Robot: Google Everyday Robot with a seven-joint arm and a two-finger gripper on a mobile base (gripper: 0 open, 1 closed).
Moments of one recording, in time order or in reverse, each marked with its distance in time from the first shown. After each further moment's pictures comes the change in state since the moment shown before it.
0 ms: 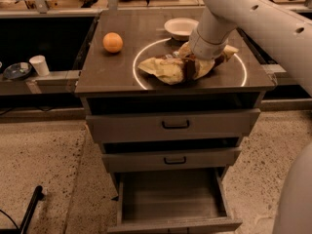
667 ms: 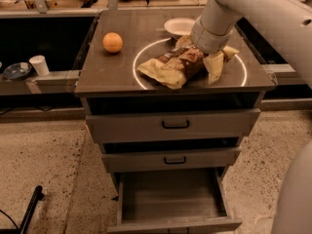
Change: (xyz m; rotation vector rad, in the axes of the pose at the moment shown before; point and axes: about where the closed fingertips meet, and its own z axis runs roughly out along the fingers) arm 0.000 -0.006 -0.027 0.009 -0.005 -0.119
